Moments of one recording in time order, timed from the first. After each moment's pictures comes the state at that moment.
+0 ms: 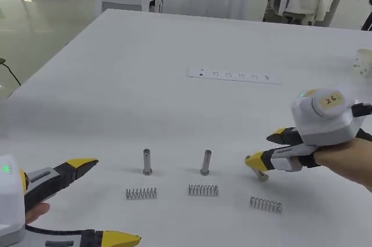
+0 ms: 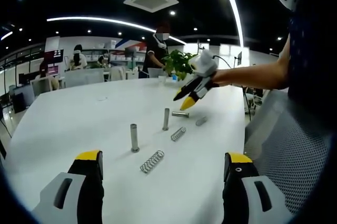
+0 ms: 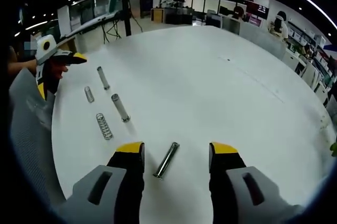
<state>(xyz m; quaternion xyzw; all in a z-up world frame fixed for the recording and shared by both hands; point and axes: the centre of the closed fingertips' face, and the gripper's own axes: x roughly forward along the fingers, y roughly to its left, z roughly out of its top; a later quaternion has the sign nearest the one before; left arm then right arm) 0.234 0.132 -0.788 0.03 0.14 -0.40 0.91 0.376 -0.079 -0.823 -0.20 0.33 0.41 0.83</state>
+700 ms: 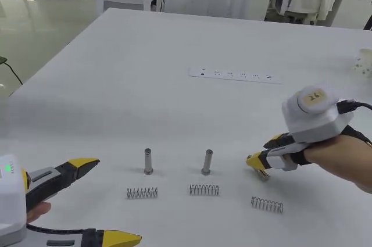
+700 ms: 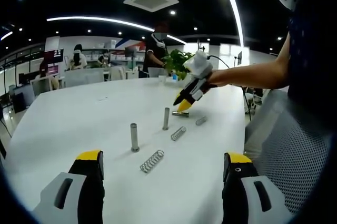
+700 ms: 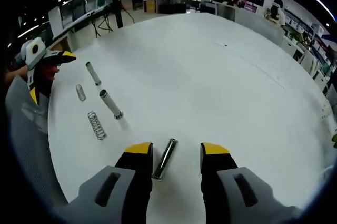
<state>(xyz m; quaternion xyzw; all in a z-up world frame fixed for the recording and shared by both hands) 0.234 0.132 -0.789 0.03 0.14 -0.40 0.91 0.379 -0.081 -0.838 -0.19 0.38 0.38 0.82</state>
